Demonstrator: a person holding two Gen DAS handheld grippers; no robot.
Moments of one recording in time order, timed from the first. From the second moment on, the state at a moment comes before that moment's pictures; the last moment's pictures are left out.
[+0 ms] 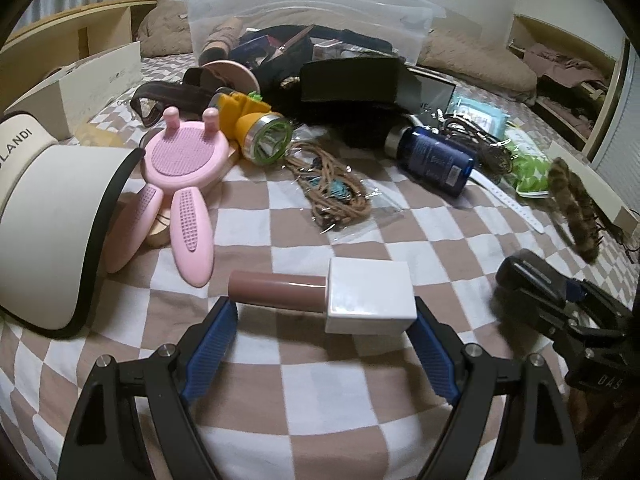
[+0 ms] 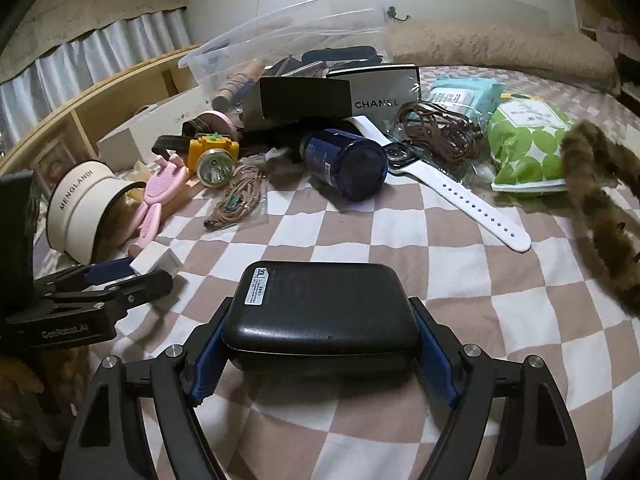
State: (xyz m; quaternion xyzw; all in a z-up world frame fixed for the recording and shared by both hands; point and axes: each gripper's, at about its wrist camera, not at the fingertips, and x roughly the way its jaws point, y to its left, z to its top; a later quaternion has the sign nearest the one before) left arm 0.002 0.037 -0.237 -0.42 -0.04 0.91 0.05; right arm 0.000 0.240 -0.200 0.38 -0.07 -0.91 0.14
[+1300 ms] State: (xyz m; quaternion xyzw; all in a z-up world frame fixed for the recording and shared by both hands) left arm -0.017 0.083 -0.054 -0.25 -0.02 0.97 0.06; right arm 0.004 0.306 -0.051 0.23 -0.18 -0.94 0.17
